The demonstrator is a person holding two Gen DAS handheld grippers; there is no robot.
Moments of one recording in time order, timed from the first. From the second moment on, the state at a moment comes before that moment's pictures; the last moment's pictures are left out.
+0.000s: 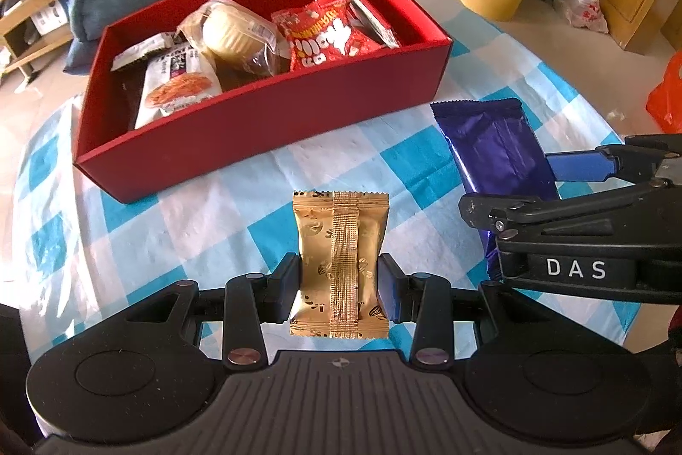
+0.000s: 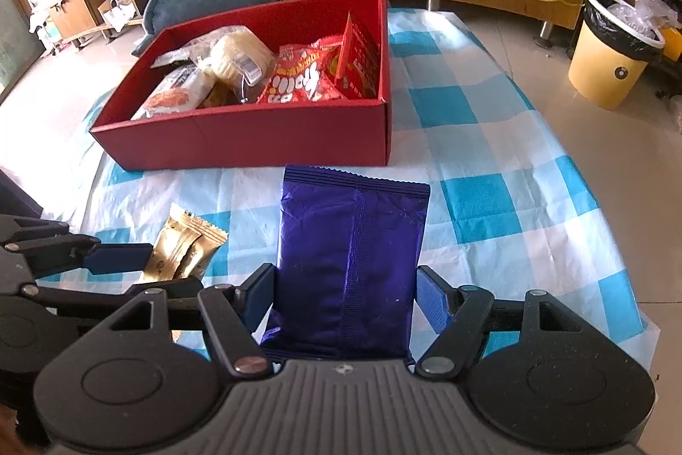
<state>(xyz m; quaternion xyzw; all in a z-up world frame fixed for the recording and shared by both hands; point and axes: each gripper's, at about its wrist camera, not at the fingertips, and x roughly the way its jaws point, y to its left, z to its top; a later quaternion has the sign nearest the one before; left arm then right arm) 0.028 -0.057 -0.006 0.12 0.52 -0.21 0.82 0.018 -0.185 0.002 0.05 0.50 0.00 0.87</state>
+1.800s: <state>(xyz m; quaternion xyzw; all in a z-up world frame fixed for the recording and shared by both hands) 0.174 -0.025 0.026 0.05 0.47 -0.08 0.88 0.169 -0.173 0.036 0.07 0.43 0.02 0.90</state>
